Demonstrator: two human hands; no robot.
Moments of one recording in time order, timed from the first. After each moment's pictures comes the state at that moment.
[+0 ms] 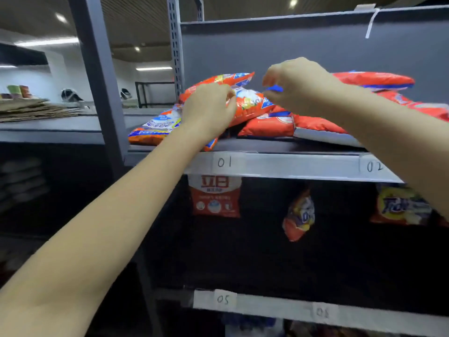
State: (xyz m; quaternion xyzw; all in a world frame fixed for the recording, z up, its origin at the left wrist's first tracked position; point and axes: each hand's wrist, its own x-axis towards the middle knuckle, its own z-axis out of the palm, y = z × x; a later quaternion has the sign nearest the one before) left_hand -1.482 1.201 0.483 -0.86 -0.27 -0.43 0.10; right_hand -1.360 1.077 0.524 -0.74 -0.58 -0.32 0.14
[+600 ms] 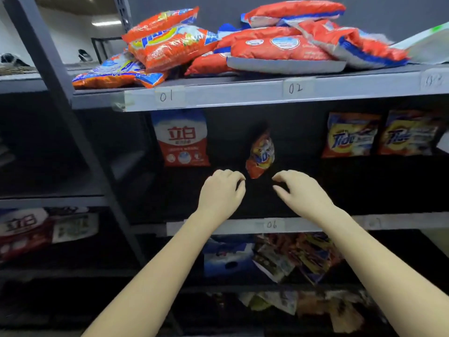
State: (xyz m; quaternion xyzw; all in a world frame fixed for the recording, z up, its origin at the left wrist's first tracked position) left_hand -1.467 1.050 0.243 -0.94 -0.22 -0.27 -0.06; right_hand -1.331 0.914 0.250 -0.83 -0.51 -0.07 0.20
